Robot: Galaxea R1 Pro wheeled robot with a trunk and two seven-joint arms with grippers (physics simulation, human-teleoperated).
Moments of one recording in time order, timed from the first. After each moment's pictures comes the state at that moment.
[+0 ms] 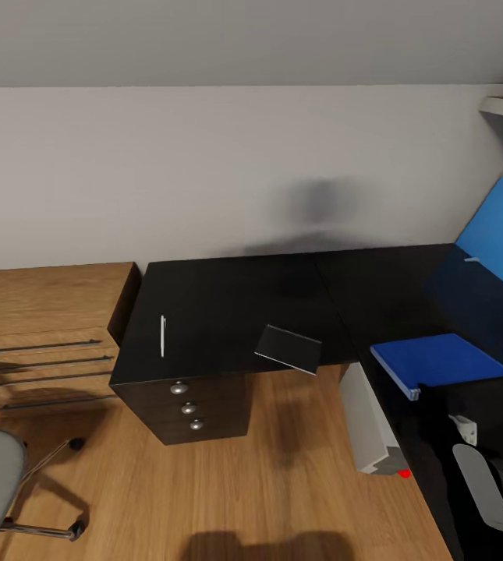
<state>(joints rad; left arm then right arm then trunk) -0.13 0.00 -0.09 -0.21 0.19 -0.46 0.28 -0.36 -0.08 -0.35 -1.24 -1.38 0.04 -0.27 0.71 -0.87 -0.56</state>
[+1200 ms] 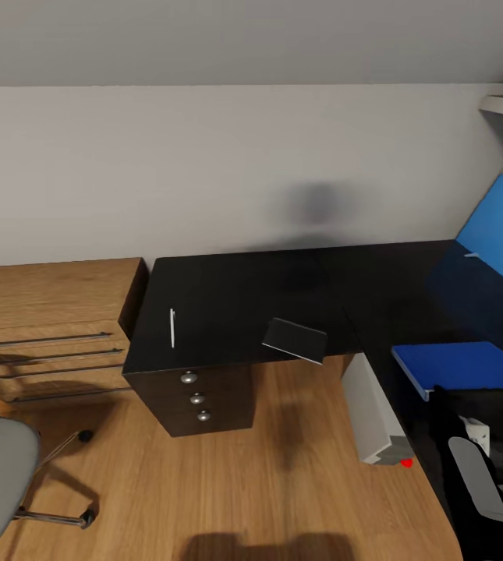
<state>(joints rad) -0.13 0.00 -0.09 -0.21 0.19 -0.48 0.27 -0.39 -0.08 -0.35 -1.21 -1.34 -0.12 -0.32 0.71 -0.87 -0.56</state>
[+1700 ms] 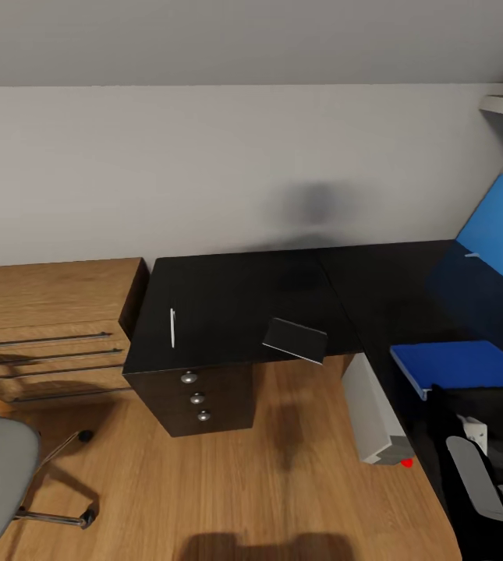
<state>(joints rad) -0.13 0.00 -0.09 -0.21 0.19 -0.48 0.27 -0.39 -0.08 -0.34 -1.22 -1.34 -0.12 -0.32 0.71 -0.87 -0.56</state>
